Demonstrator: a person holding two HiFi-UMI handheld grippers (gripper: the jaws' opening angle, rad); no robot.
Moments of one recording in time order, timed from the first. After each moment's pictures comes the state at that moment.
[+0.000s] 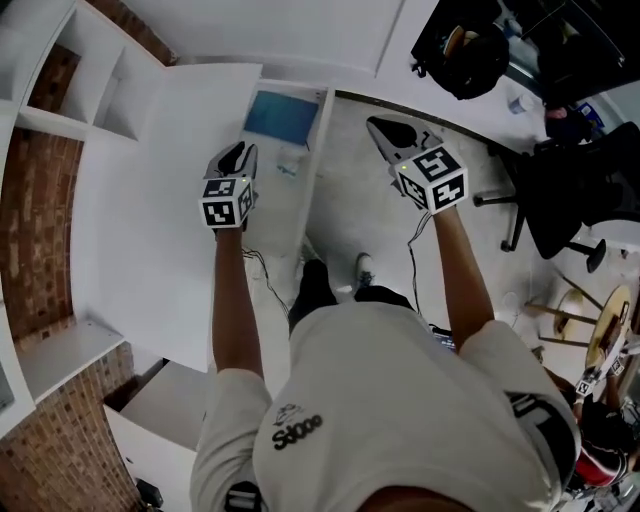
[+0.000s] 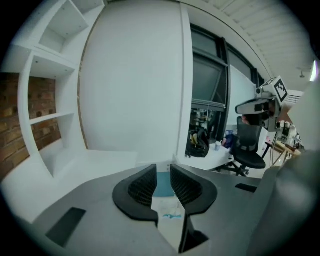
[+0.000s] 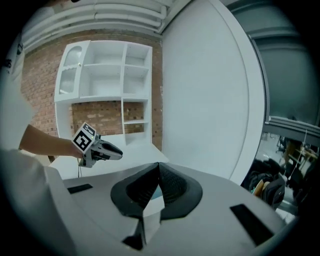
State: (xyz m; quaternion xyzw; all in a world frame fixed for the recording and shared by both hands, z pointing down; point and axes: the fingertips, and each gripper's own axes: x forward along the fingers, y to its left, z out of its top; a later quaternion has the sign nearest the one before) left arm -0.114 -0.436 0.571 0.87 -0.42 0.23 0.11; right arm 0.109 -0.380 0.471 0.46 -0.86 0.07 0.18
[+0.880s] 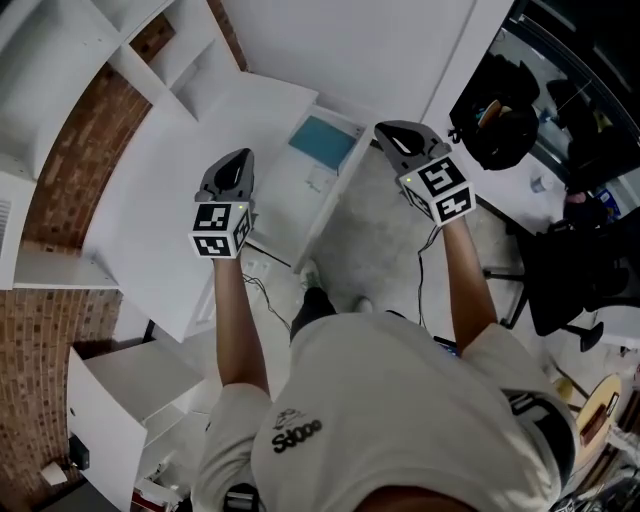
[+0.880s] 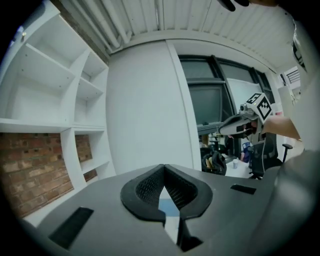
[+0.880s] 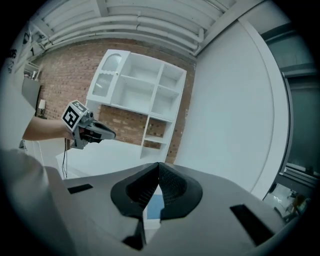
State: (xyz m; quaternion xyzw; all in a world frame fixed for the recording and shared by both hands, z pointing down) left arm -0.148 -0.308 0.380 0.83 -0.54 0.13 -0.03; right arm 0.070 -0.328 0.354 0.37 -0.91 -0.09 0.17
